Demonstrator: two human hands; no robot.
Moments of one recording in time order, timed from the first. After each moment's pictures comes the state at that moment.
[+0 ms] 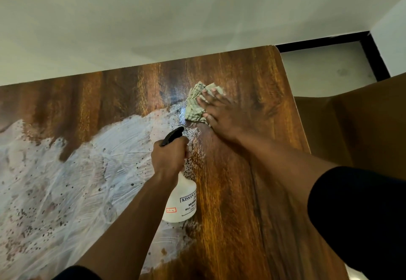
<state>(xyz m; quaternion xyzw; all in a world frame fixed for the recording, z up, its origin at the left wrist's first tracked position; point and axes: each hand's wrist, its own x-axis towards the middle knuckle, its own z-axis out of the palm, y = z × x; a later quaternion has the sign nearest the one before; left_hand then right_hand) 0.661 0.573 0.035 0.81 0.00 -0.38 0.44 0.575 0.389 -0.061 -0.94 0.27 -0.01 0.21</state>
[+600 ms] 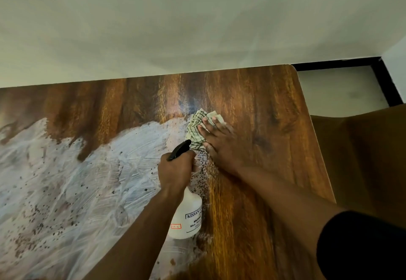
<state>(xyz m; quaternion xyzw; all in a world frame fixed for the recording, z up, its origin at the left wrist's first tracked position) 0.673 0.600 0.045 0.80 0.02 -0.36 0.47 0.591 0.460 -0.062 -0.95 0.23 -0.01 0.21</state>
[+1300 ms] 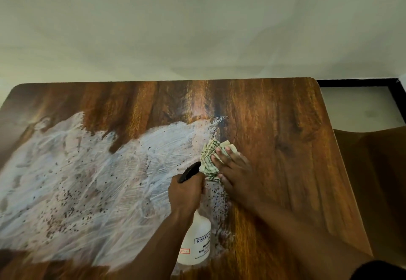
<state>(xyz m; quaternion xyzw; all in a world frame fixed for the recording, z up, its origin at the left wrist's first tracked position) 0.669 0.675 0.043 0.80 0.06 -0.36 0.47 0.559 0.541 -0.064 -0.96 0.19 0.00 0.20</state>
